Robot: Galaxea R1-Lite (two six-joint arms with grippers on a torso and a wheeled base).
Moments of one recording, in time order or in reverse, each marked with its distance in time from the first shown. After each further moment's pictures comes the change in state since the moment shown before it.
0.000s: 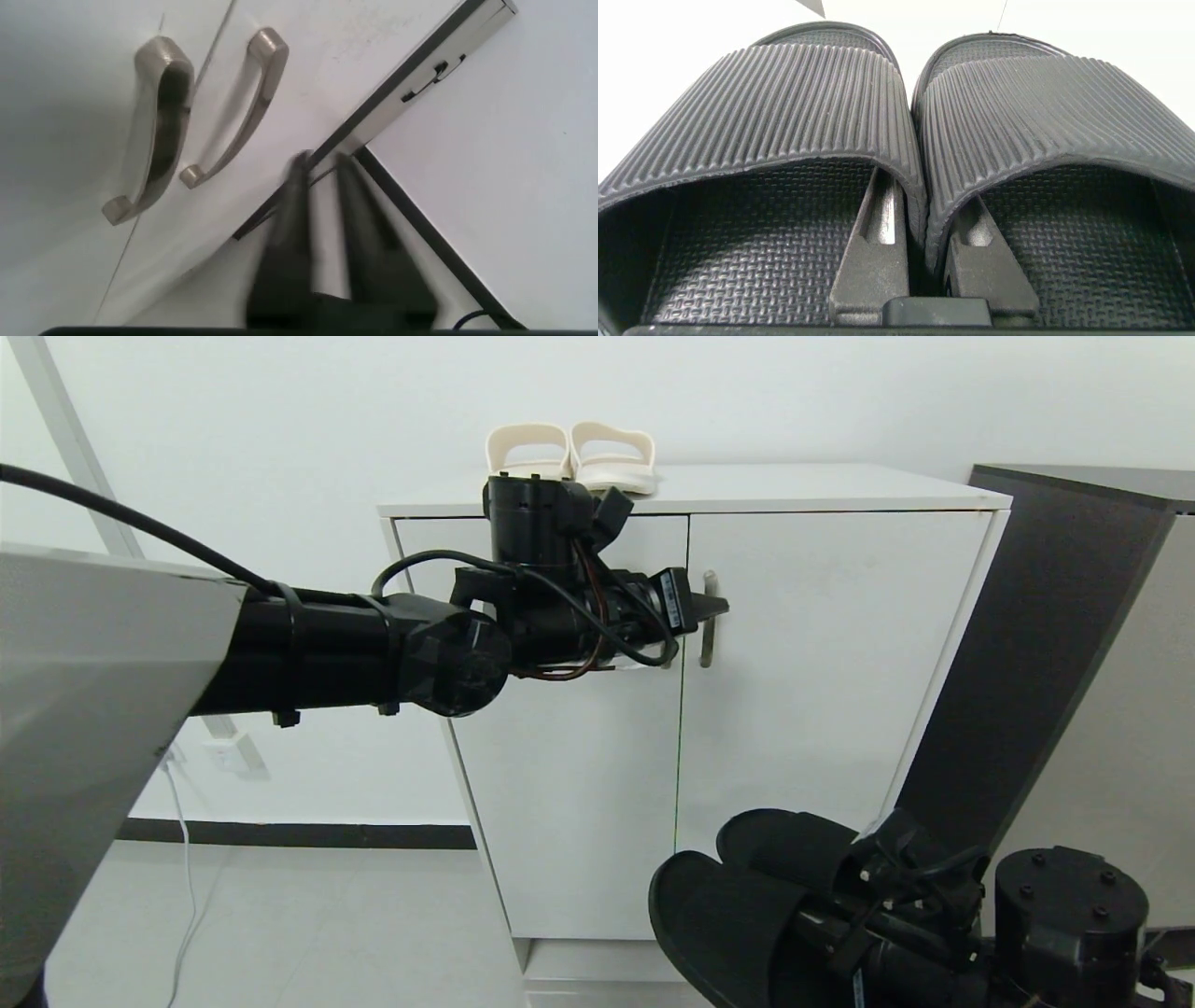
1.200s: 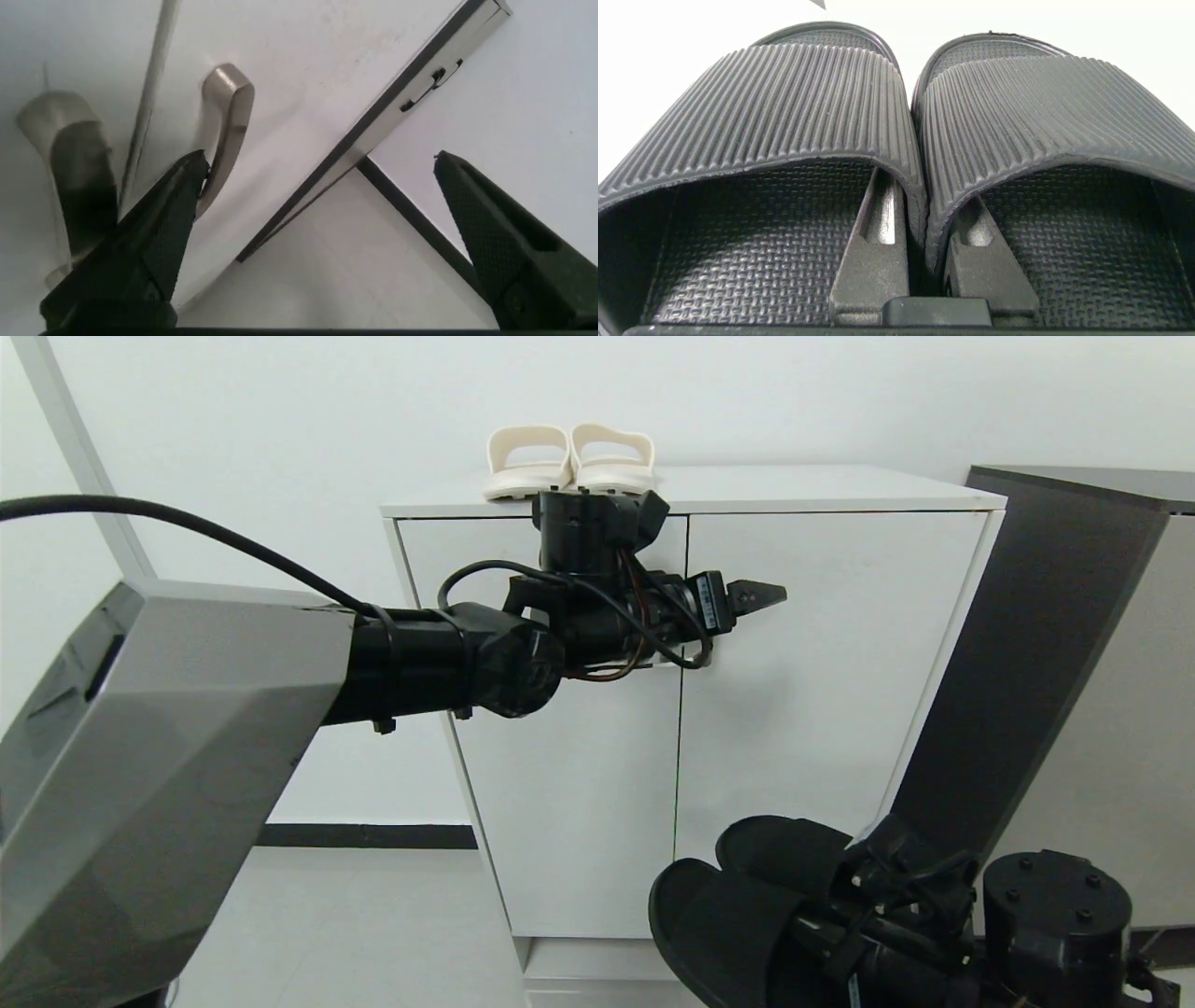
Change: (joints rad) left arm -0.004 0.140 -0.173 0.000 0.031 0.016; right arm 0.000 0.022 0.002 -0.001 0.002 0.000
